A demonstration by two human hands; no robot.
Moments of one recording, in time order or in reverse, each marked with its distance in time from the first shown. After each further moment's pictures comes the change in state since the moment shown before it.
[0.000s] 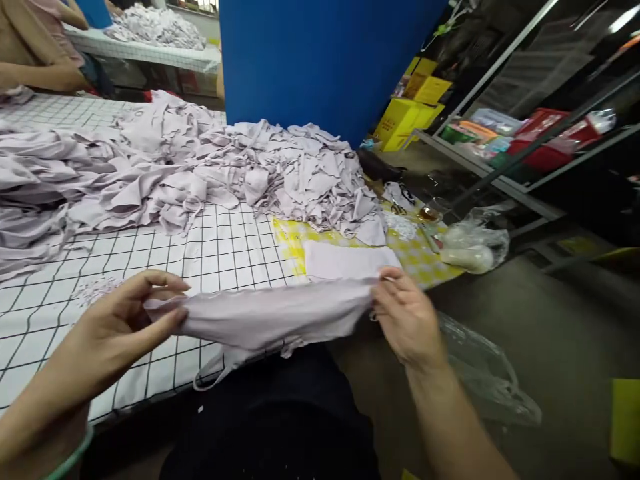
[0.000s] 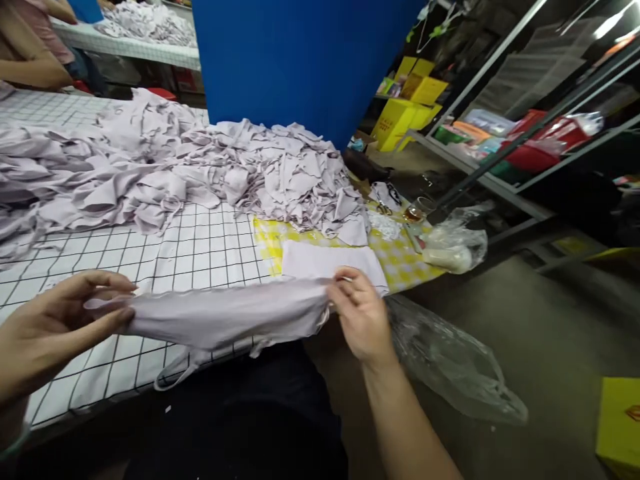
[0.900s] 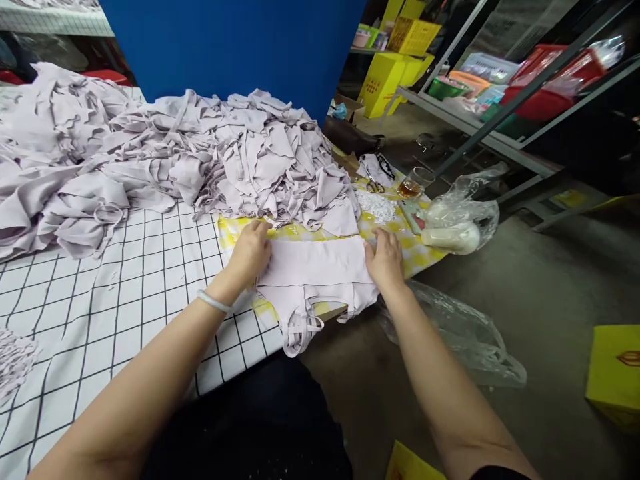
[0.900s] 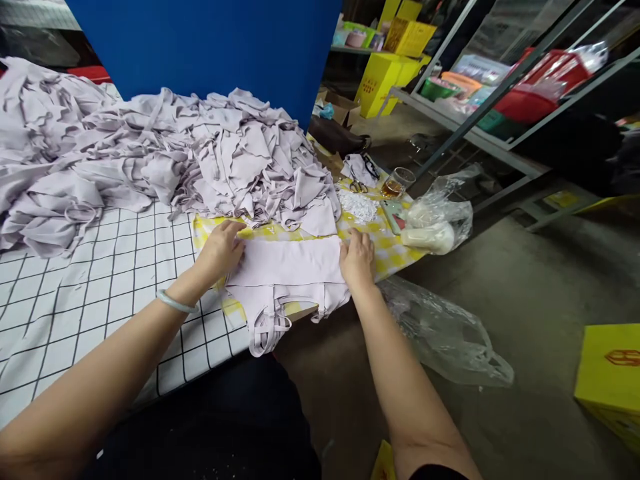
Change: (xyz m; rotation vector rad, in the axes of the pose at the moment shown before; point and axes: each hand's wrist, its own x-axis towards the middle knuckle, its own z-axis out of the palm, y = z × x) left_hand 0.206 0.012 0.256 0.438 -0.118 0.281; right_hand 0.166 0.096 -0.164 -1.035 0.293 -0.240
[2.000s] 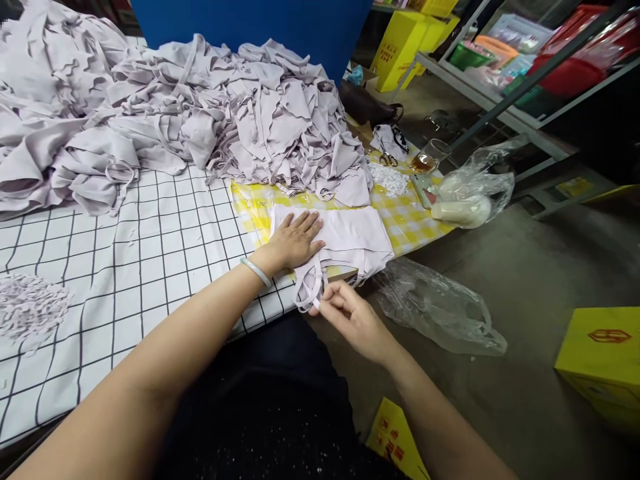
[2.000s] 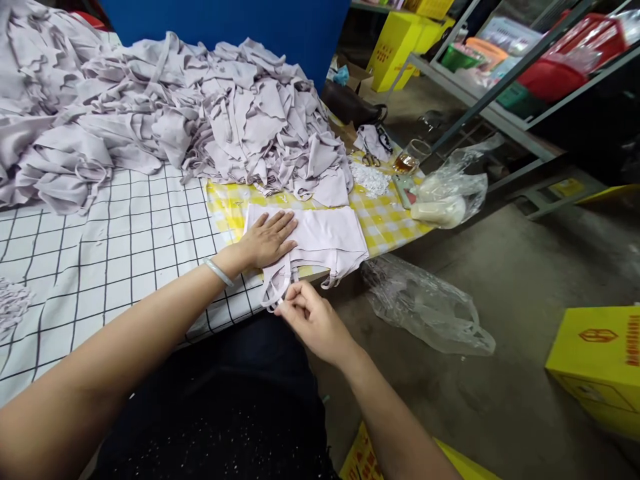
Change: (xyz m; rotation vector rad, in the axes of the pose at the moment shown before) left_hand -0.035 0.028 0.042 0.500 -0.478 0.346; right_hand -0.178 -0.123 -0.054 0.572 -0.803 0.108
